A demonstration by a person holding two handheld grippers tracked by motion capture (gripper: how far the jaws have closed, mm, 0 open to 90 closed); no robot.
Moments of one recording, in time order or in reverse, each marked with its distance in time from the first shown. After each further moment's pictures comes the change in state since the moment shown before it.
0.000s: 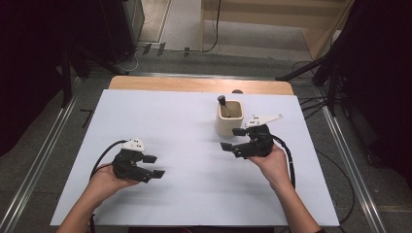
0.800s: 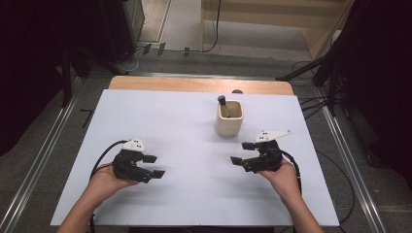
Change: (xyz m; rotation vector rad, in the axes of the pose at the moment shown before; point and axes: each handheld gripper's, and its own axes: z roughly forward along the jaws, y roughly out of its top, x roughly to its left) left arm -0.001 0.000 0.000 -0.003 0.005 0.004; right arm -0.007 -0.050 -0.009 0.042 -0.014 0.033
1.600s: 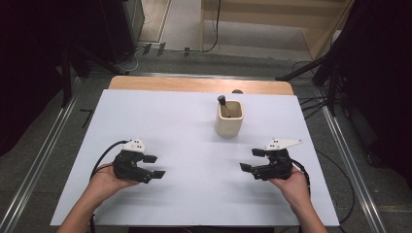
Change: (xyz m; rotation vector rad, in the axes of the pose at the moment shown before) left arm -0.001 0.000 0.000 -0.001 0.004 0.016; right arm -0.003 -0.028 -0.018 -0.005 -0.040 0.033
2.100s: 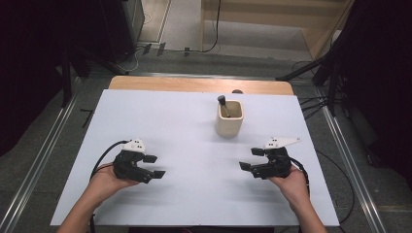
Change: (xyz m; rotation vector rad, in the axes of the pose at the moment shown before) left arm 0.000 0.000 0.001 0.002 0.004 0.002; right arm -0.004 0.001 0.005 0.012 0.001 0.001
